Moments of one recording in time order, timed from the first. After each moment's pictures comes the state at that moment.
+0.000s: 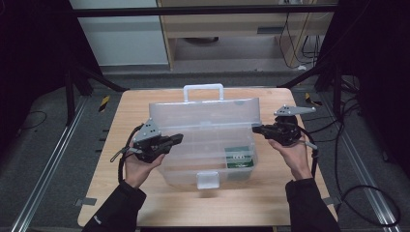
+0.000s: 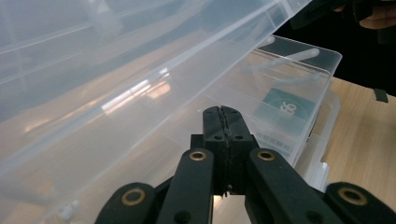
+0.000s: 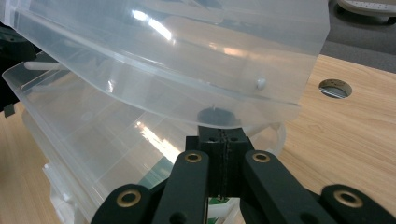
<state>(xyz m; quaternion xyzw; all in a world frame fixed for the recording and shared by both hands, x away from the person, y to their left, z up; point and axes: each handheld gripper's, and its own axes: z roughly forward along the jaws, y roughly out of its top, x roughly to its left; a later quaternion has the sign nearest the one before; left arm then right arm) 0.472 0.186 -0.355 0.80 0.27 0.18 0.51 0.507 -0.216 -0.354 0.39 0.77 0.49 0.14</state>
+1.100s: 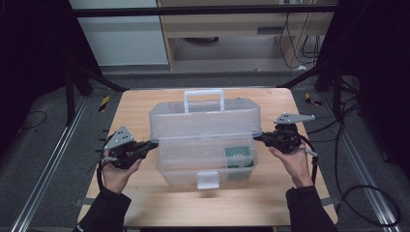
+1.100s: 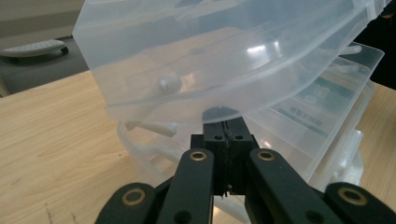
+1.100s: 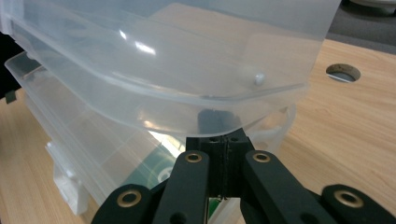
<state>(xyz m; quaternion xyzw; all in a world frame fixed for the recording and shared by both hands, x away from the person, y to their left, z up) 0.462 0.247 -0.374 0.77 0.33 0.19 0.51 0.495 -0.217 -0.369 0.38 0.78 0.48 0.13</state>
